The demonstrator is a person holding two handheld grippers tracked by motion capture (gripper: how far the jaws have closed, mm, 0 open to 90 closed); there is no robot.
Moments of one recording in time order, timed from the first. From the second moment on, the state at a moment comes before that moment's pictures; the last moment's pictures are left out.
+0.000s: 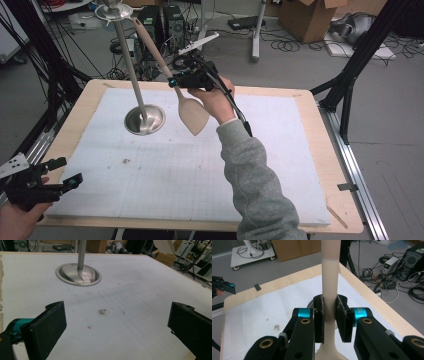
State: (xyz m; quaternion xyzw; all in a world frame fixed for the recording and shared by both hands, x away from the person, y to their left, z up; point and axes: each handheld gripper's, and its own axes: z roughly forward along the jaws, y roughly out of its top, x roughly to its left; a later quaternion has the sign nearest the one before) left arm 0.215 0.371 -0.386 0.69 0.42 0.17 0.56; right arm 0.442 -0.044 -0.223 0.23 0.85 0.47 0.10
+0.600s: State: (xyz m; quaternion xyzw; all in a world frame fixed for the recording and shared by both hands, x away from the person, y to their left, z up) left arm 0.213 0.365 -0.388 0.70 0.42 0.17 0.55; right arm 0.454 -0.018 -0.235 0.22 0.86 0.46 0.09
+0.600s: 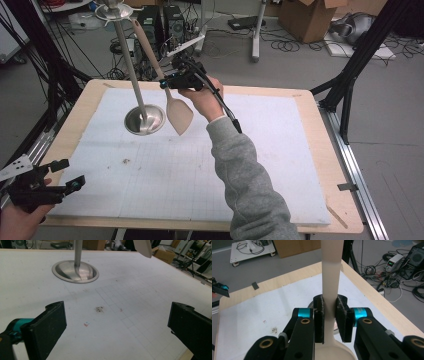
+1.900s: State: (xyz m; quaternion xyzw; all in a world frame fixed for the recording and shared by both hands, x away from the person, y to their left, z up) left arm 0.205 0.361 -0.389 0.70 0.42 0.16 0.56; right arm 0.474 0.022 -0.252 0.22 0.85 0.47 0.08
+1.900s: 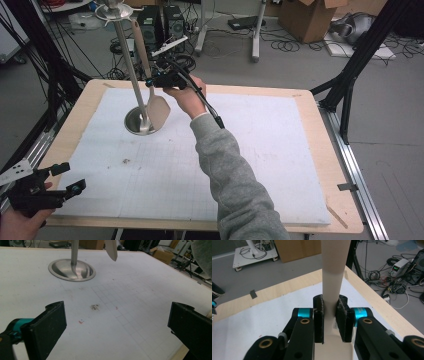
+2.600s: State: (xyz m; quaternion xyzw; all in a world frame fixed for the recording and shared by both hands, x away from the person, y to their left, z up) left arm 0.218 0.350 -0.385 0.70 0.40 0.17 0.56; right arm 0.451 -0.008 -0.255 0.24 0.84 0.47 0.11
